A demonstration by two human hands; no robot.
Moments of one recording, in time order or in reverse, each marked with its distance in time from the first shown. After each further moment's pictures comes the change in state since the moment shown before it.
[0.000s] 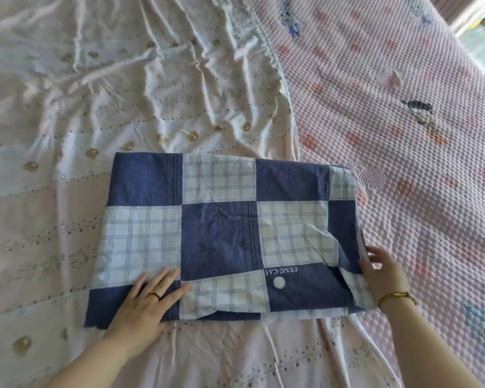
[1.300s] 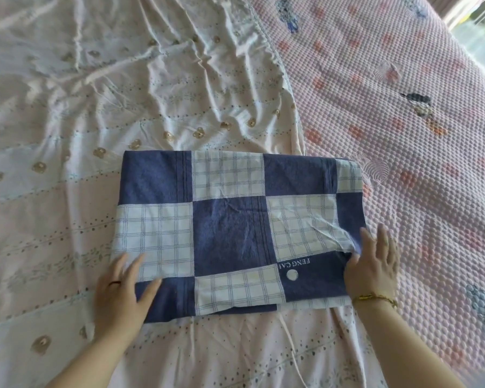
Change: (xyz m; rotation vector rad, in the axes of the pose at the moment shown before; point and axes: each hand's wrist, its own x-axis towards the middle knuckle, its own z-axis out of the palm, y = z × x) left_hand -0.021 -0.018 -0.019 -0.347 0.399 -0.720; right_hand -0.050 -0.026 0.038 -0.414 0.240 -0.237
